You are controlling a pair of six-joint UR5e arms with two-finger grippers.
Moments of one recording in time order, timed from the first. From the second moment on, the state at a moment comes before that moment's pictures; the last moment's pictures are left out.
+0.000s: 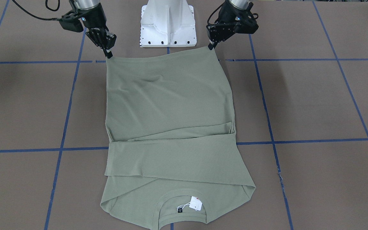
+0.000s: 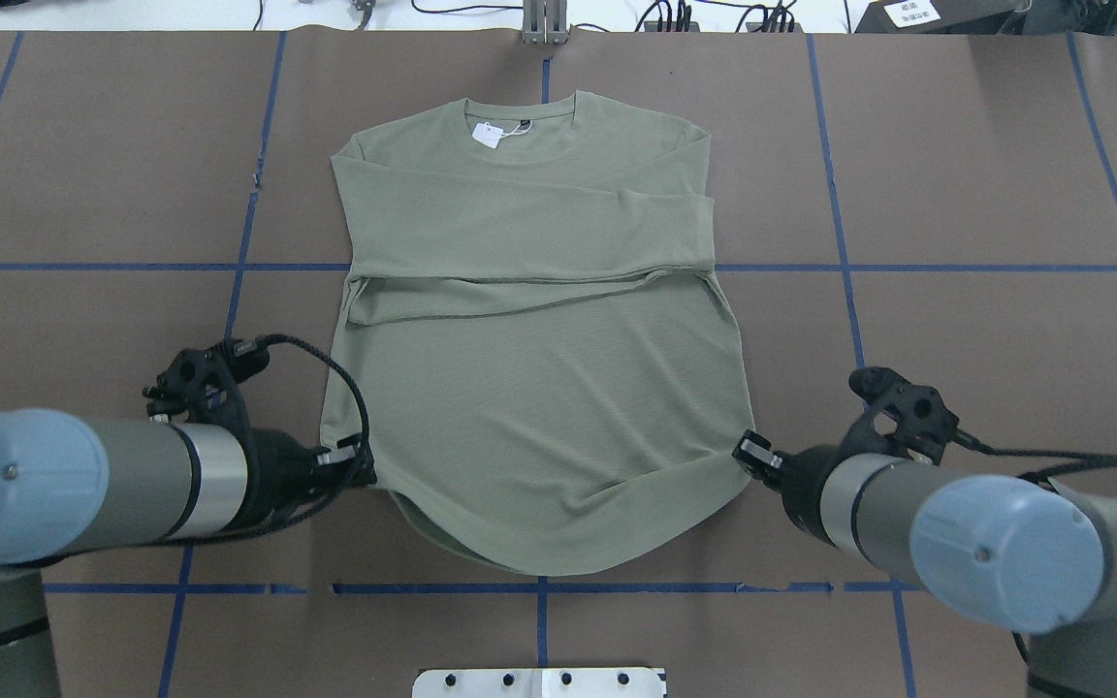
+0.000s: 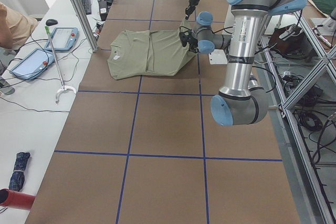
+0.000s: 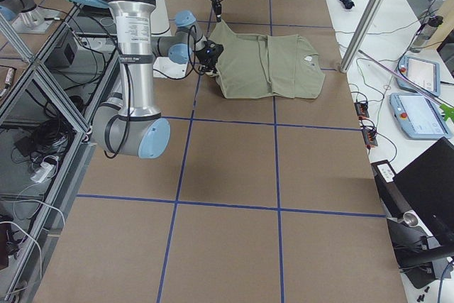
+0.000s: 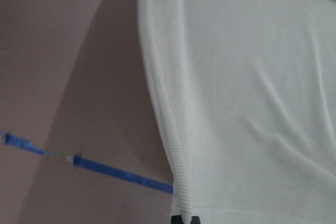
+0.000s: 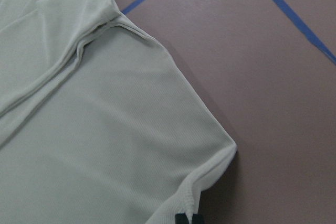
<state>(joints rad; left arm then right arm) -0.40 -1.79 -2.17 -1.89 -1.69 -1.69 0.31 -1.42 2.23 -1.43 1.47 1.92</state>
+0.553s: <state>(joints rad) -0.67 -1.98 -1.87 -1.91 -1.71 -1.46 0.69 -1.05 1.78 -1.43 1.75 1.62</state>
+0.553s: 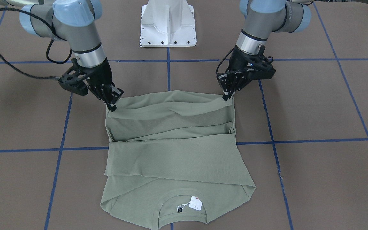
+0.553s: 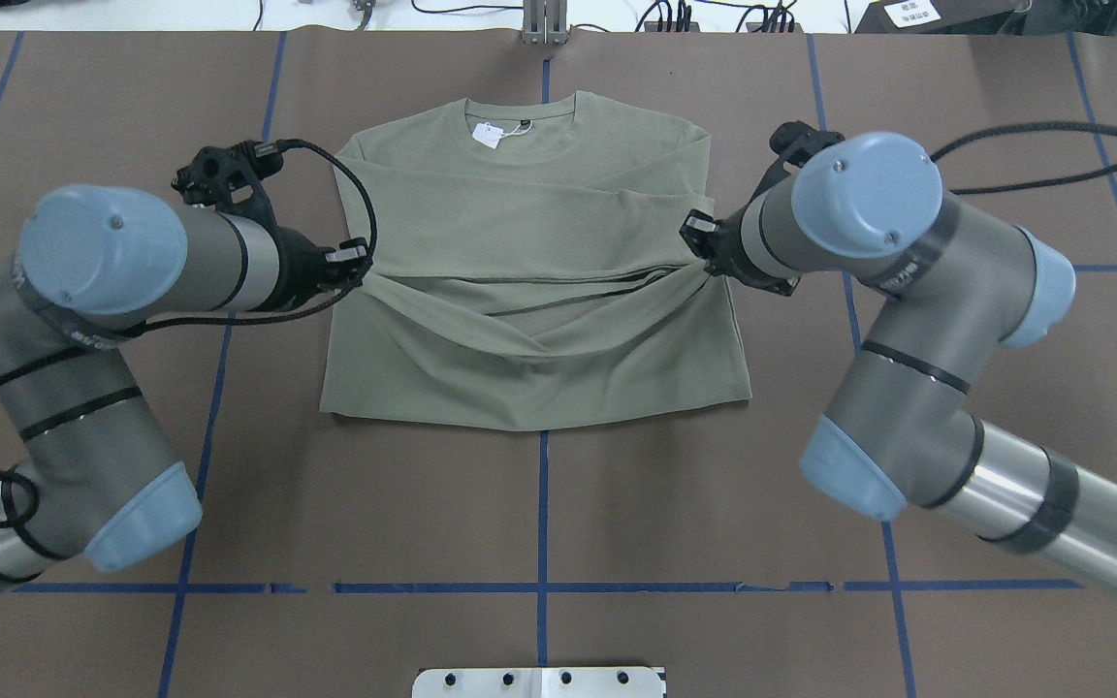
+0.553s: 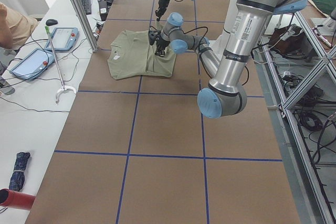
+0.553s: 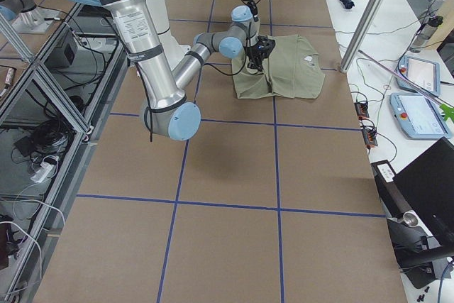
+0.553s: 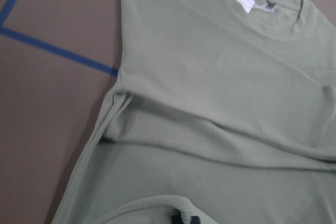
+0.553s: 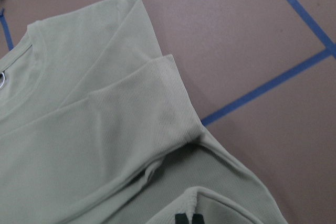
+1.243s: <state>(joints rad) -0.83 -2.12 -1.40 -2.27 -1.71 -1.34 0.86 -0.77 1.28 -1.32 1.86 1.48</state>
